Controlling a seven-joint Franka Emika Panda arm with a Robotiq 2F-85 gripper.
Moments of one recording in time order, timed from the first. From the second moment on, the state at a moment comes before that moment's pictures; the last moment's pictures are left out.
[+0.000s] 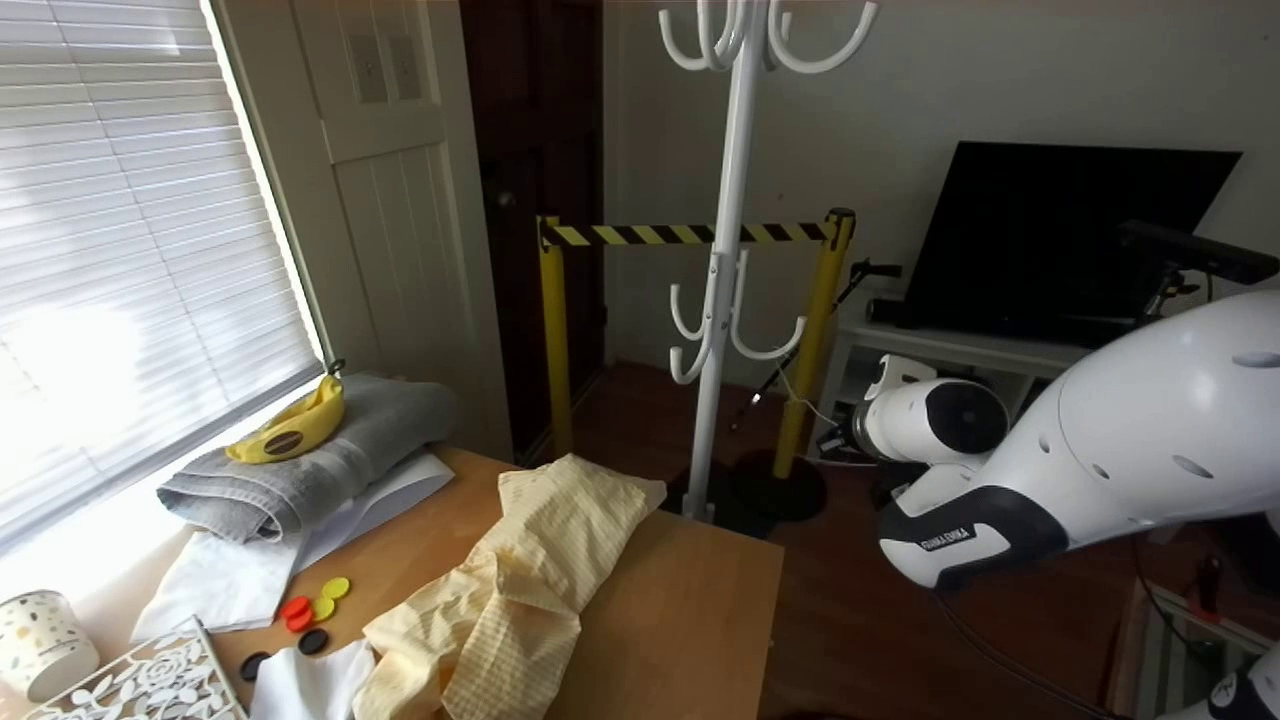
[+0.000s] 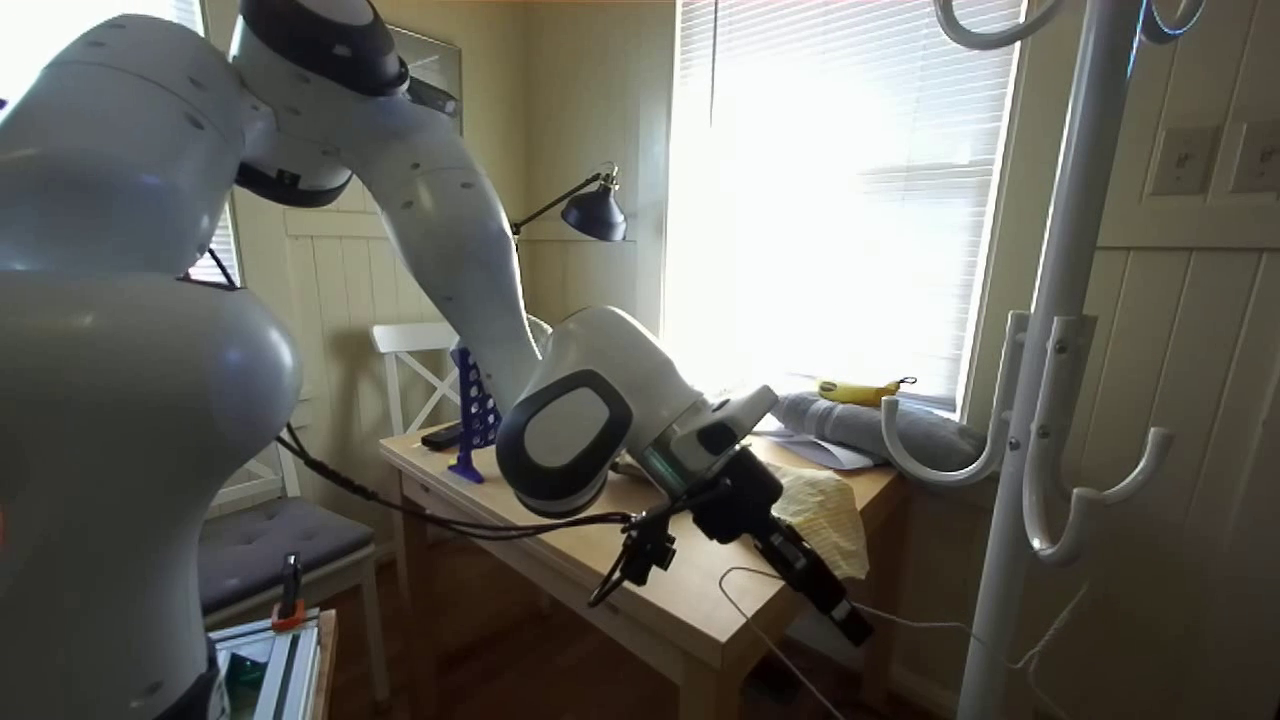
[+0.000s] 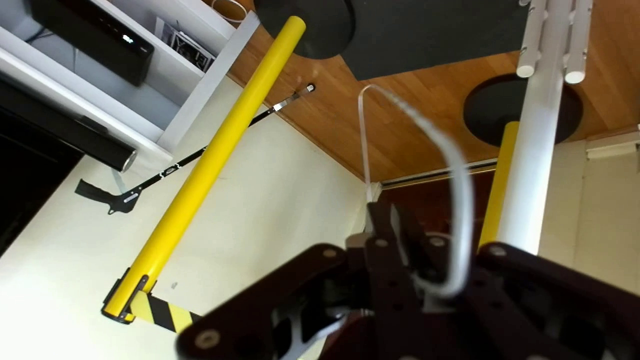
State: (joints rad) arm 1.38 0.79 -1.14 -2.71 0.57 3.40 0.26
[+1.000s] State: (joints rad) arm 1.45 0.63 -1.19 -2.66 0.27 3.39 0.01
